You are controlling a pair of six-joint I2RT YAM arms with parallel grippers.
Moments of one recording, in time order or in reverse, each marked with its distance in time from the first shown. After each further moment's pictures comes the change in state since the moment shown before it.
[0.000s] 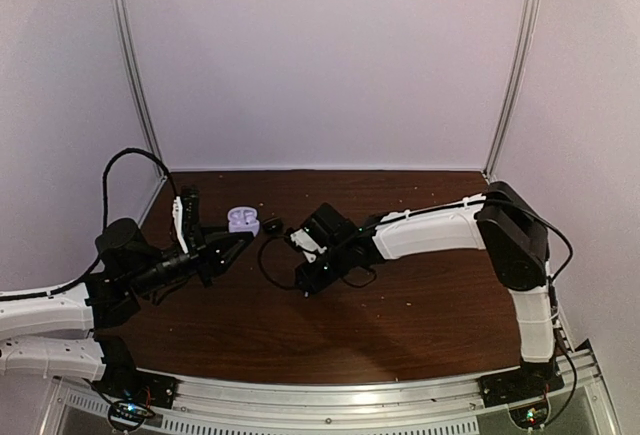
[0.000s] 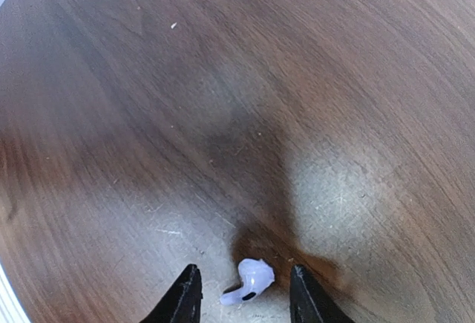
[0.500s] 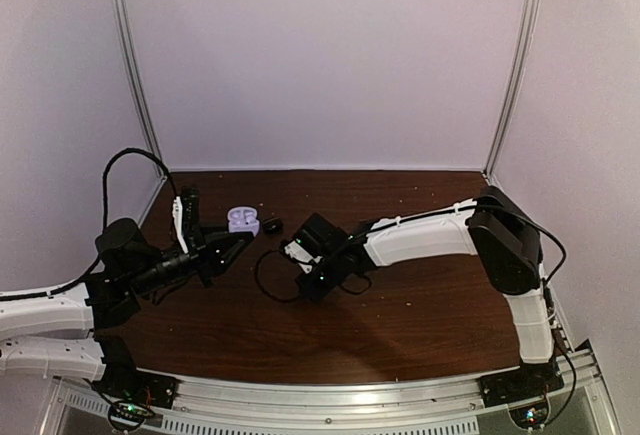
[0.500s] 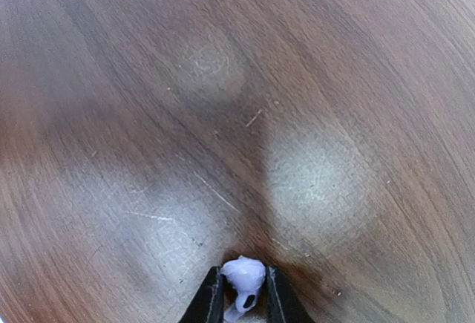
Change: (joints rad) left arm 0.000 0.000 0.000 0.000 0.000 0.000; right arm 0.039 0.050 0.042 -0.074 0.072 -0.063
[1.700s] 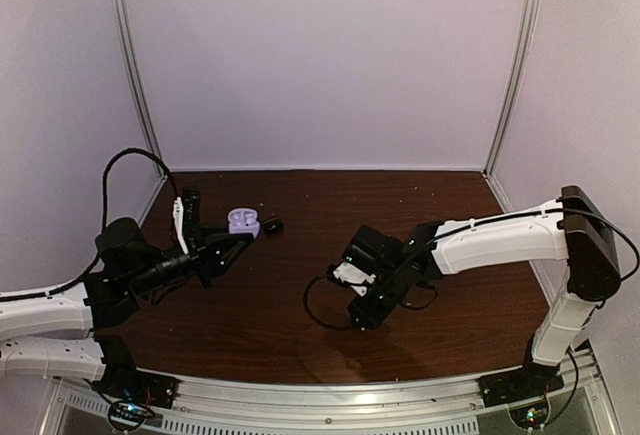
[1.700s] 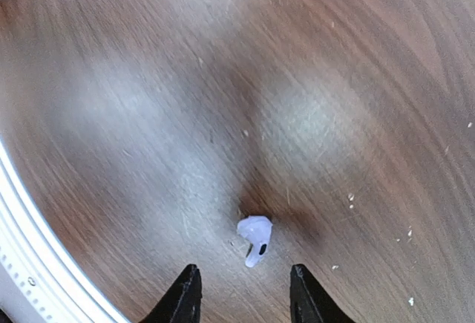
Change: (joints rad) left arm 0.000 -0.008 0.005 -0.032 0.006 0.016; right arm 0.033 -0.425 -0.407 -0.231 -0.039 0.005
